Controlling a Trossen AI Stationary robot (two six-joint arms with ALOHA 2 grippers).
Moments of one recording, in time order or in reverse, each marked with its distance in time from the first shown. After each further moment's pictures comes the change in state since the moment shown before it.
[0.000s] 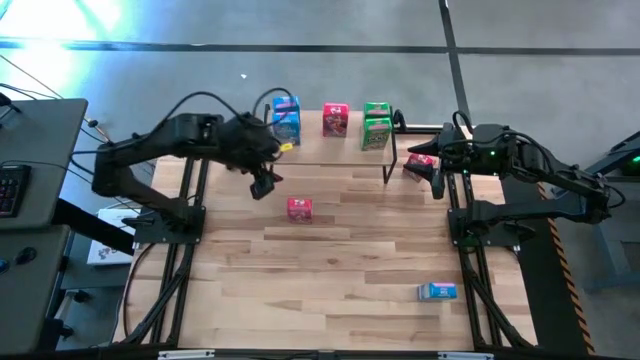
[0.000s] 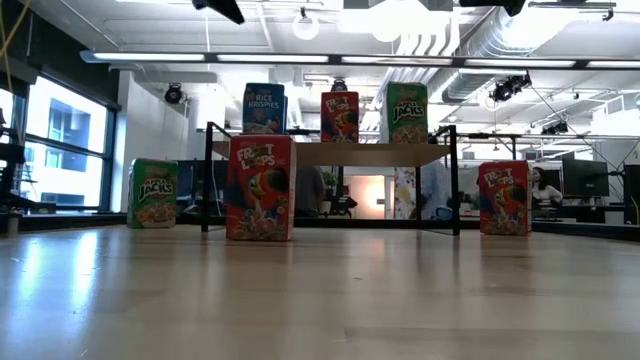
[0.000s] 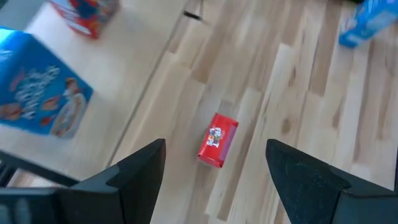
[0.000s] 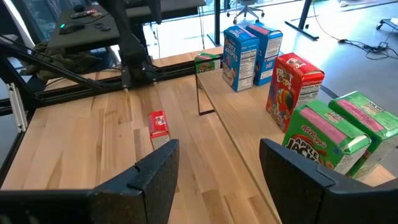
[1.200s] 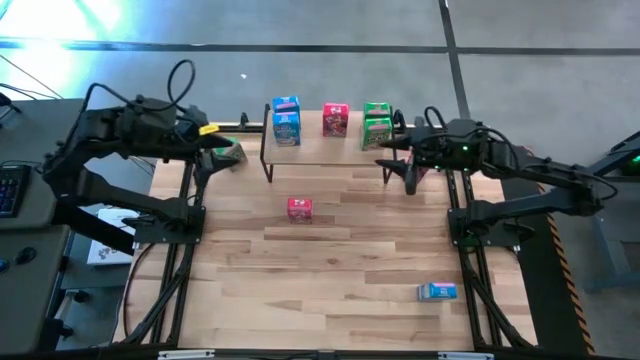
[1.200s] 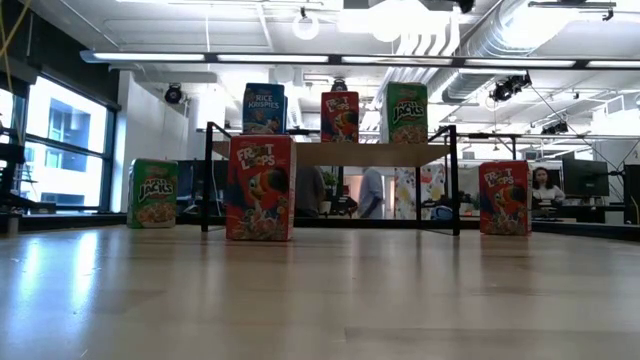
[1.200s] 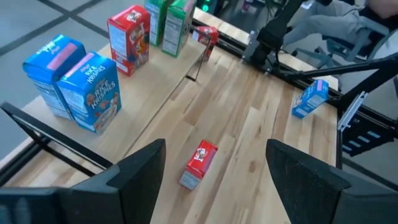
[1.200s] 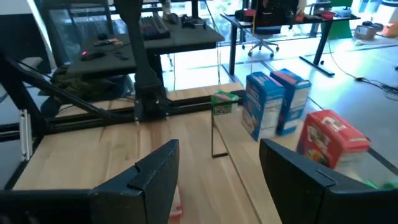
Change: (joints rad) left arm 0.000 -0.343 -0.001 -0.016 -0.037 -0.145; right arm 0.000 0.186 0.000 0.318 -0.062 -0.061
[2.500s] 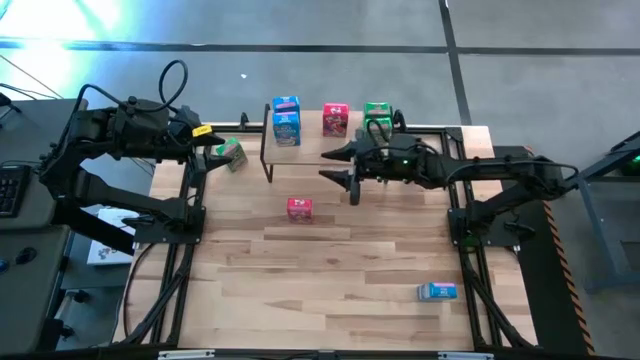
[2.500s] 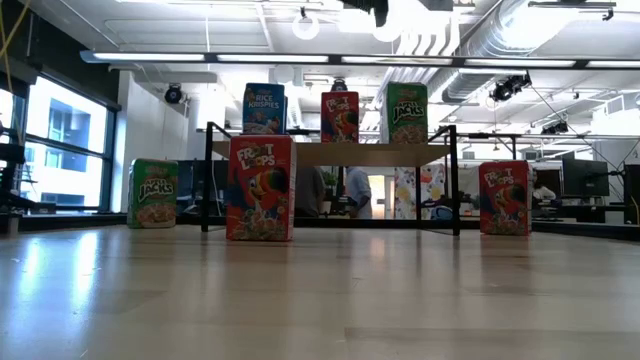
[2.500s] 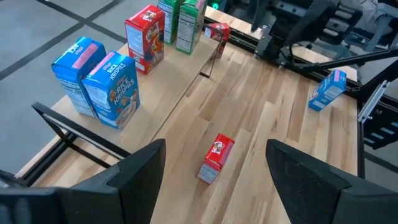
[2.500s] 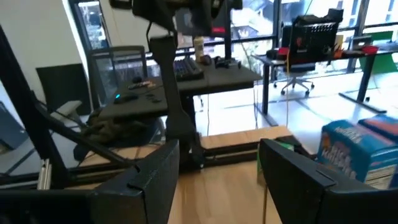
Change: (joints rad) left arm 0.000 -0.032 0.000 -0.051 -0.048 0.053; right arm 0.094 0.421 0.000 0.625 -0.037 0.062
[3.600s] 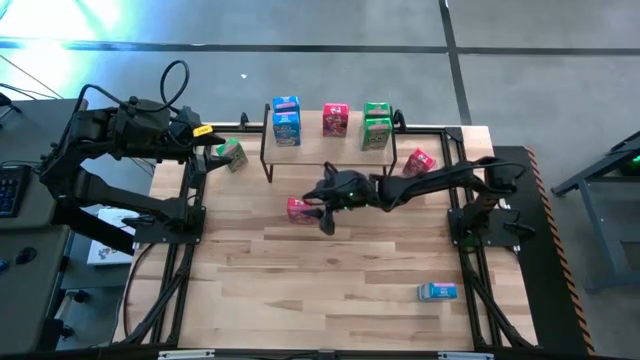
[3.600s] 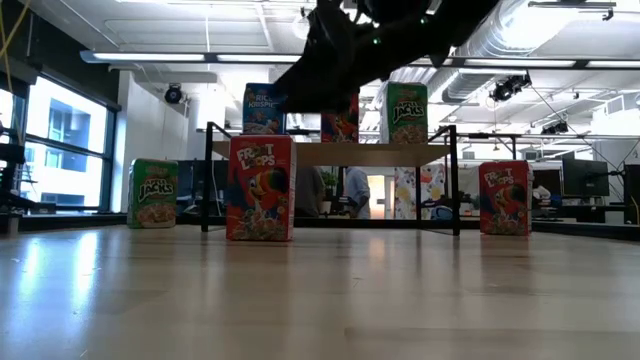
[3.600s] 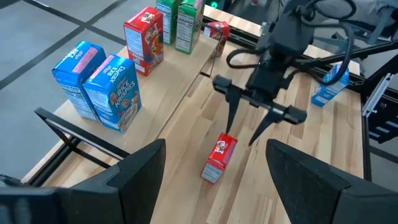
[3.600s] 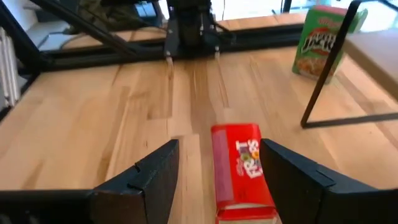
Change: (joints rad) left arm 0.000 0.002 0.000 0.000 0.000 0.036; right arm 0.067 0.382 0.000 -0.007 -0.003 -0.009
